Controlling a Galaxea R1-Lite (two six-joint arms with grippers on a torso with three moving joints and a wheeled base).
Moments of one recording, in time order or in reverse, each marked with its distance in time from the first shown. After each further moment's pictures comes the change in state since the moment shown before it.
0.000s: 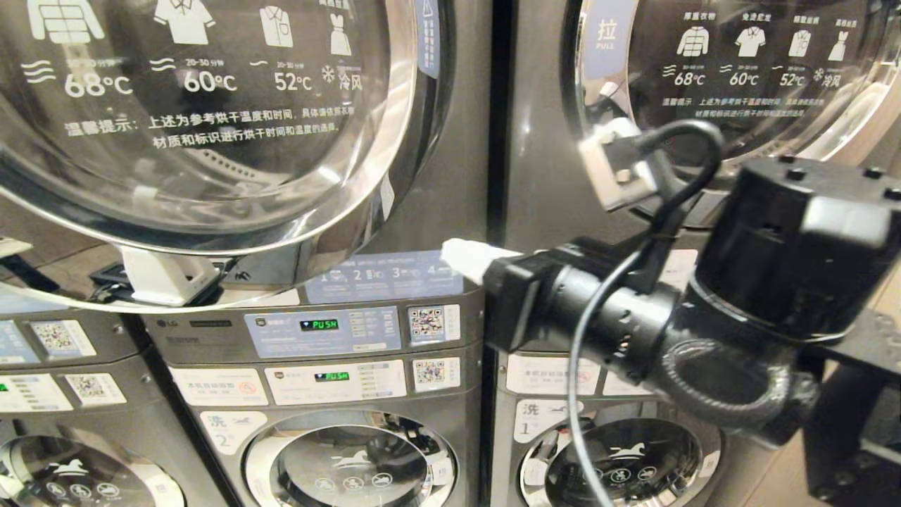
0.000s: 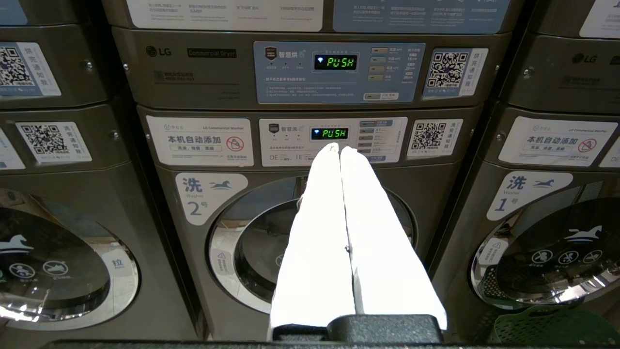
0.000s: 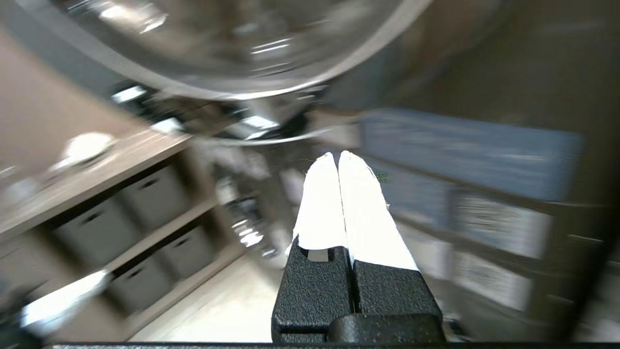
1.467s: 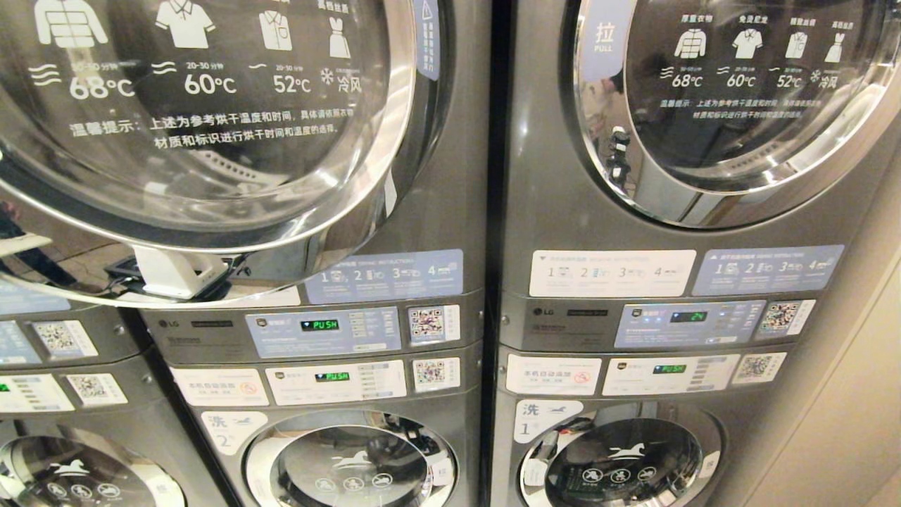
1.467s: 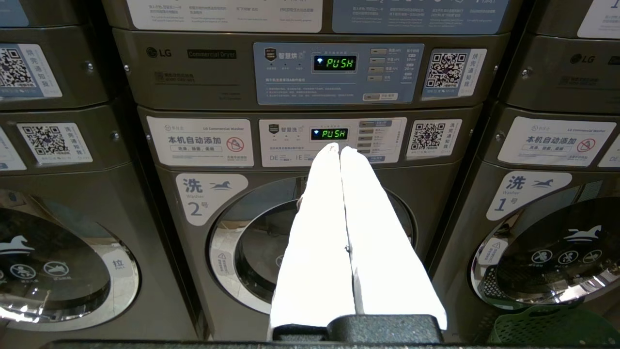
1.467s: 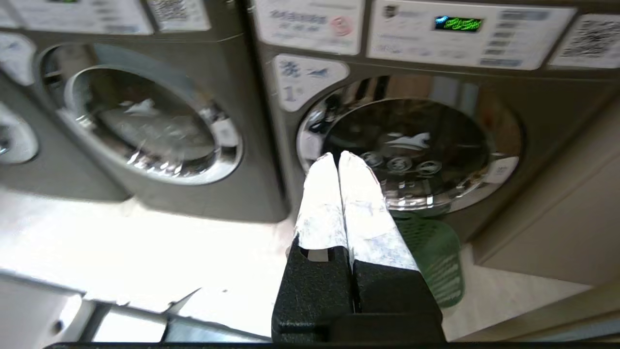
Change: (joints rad) left arm 0.000 0.000 0.000 0.000 -0.001 0.001; right arm -0.732 -1.357 0.862 0.911 0.122 -0.240
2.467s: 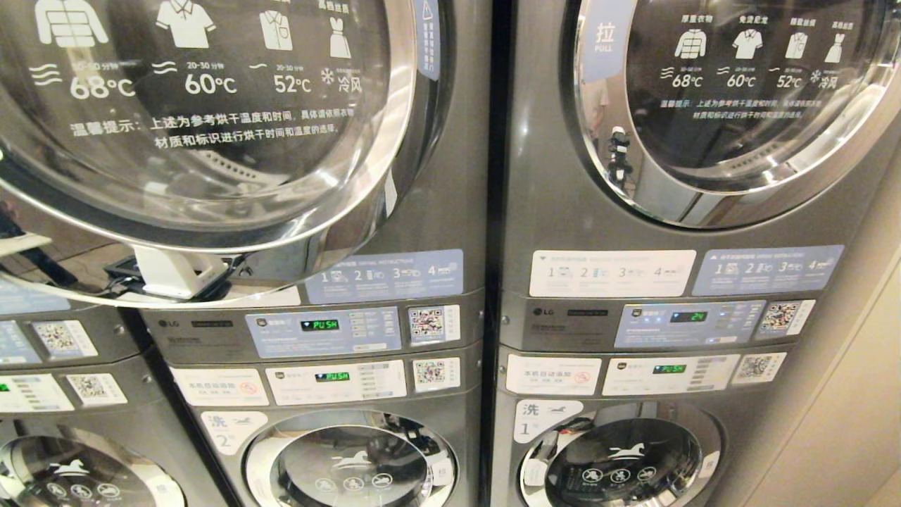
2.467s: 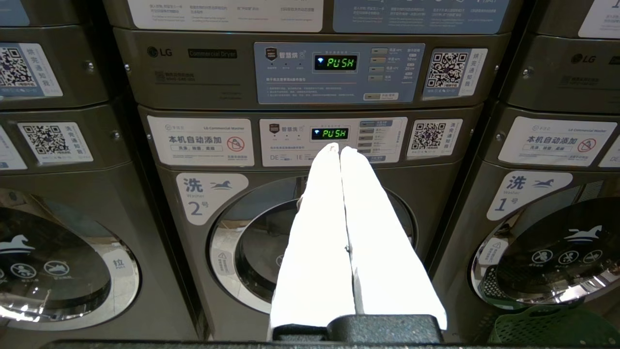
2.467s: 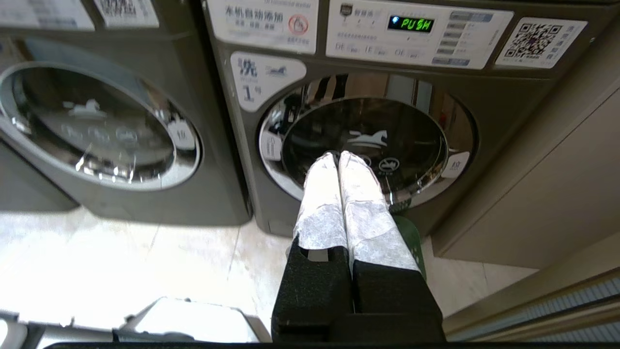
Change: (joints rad) left arm 0.000 0.000 0.000 0.001 0.001 0.000; right arm -0.023 0.005 0.037 -0.038 -0.077 -0.054
